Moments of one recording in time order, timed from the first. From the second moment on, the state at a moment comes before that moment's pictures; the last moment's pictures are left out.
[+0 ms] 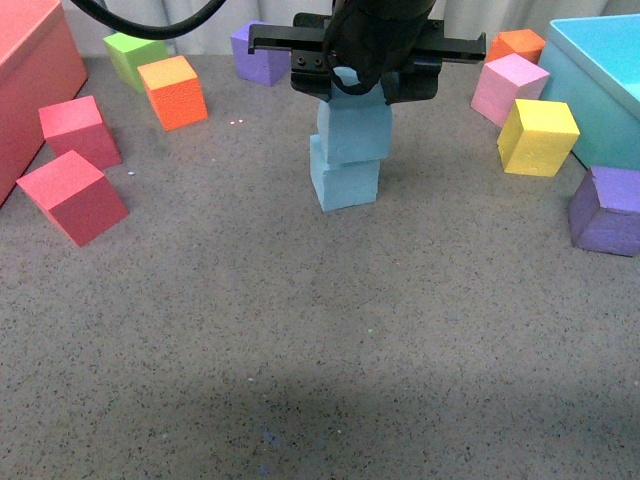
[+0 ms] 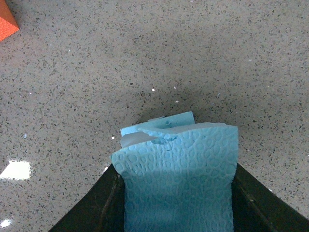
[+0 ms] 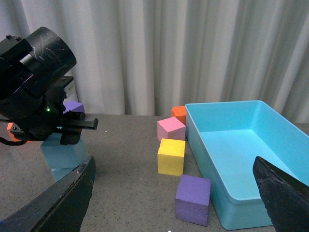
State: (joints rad) left arm -0.67 2.41 1.98 -0.58 -0.40 -0.47; right arm 0.00 0.00 0.00 0.00 0.00 0.00
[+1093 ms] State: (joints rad) left arm -0.62 2.02 1.06 0.52 -0.57 -0.19; right arm 0.00 0.00 0.00 0.00 0.00 0.00
